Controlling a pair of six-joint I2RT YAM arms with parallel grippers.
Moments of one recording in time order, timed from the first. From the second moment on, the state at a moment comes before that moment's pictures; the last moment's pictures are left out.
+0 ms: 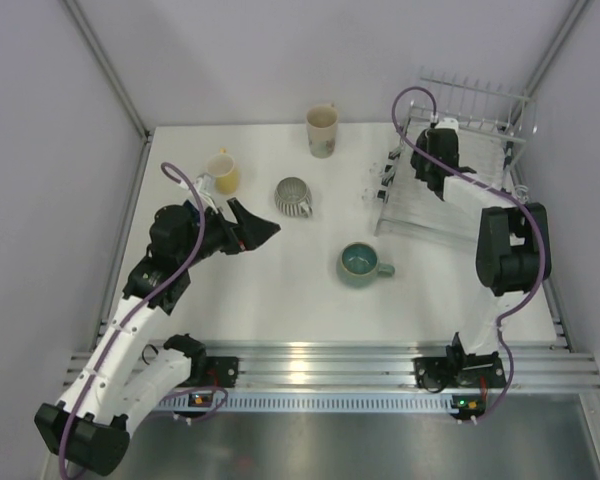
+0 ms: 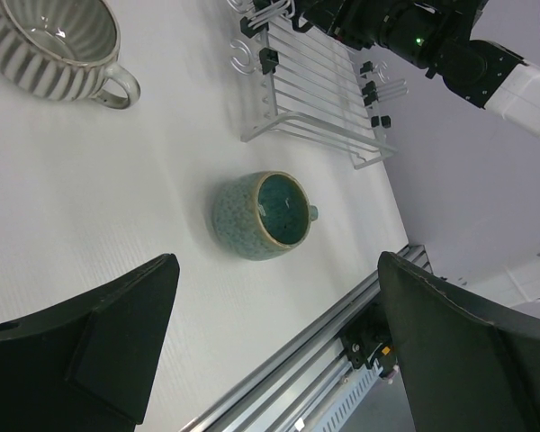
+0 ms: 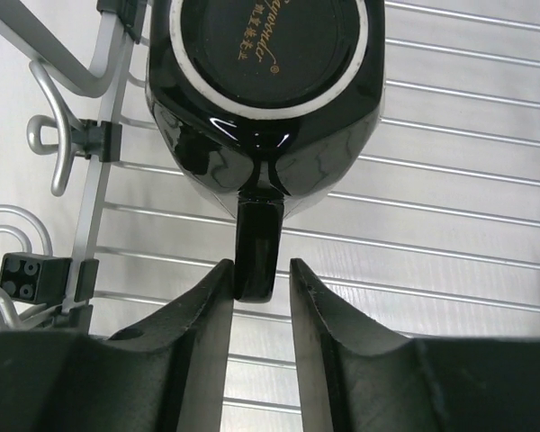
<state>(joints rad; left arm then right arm) -0.33 0.77 0.77 -0.26 0.42 -0.71 0.13 1.86 1.29 -0.04 0.26 0.14</state>
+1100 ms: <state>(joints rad) -0.33 0.80 0.77 -0.28 0.40 -0.69 0.13 2.01 1.41 0.13 0.31 0.06</state>
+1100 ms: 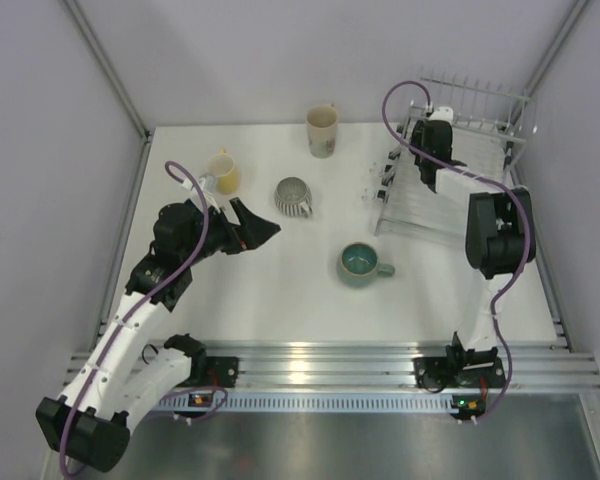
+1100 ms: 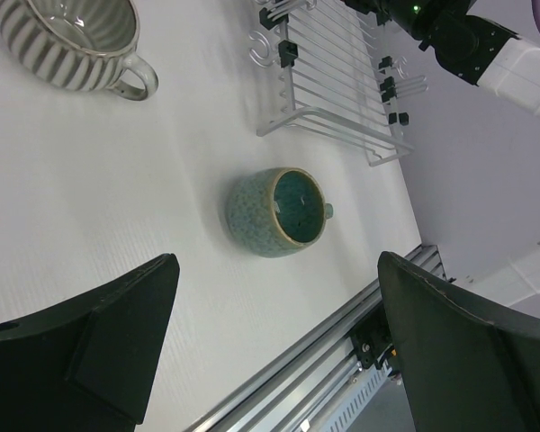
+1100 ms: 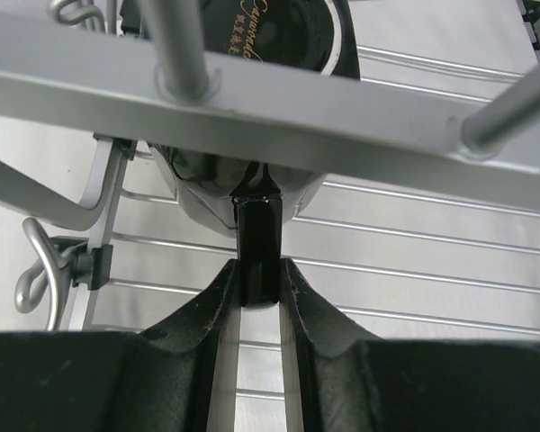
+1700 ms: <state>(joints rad) -0.33 0.80 0.77 -0.29 0.40 -0.70 0.13 2.04 1.45 0.13 0.34 0.06</state>
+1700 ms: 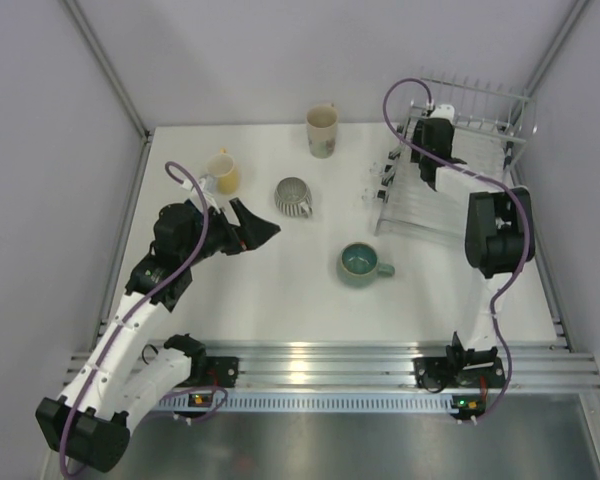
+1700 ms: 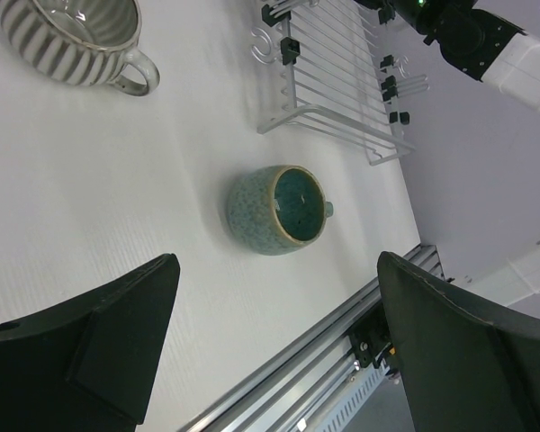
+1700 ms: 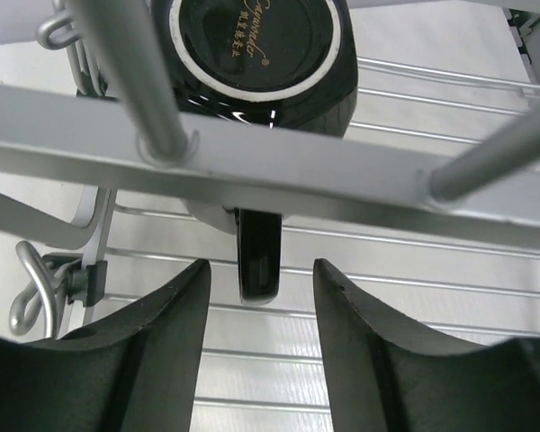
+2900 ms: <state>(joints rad) -0.30 1.24 1.36 -0.66 -0.21 -0.52 0.21 0.92 0.87 -0.32 -0.26 0.45</state>
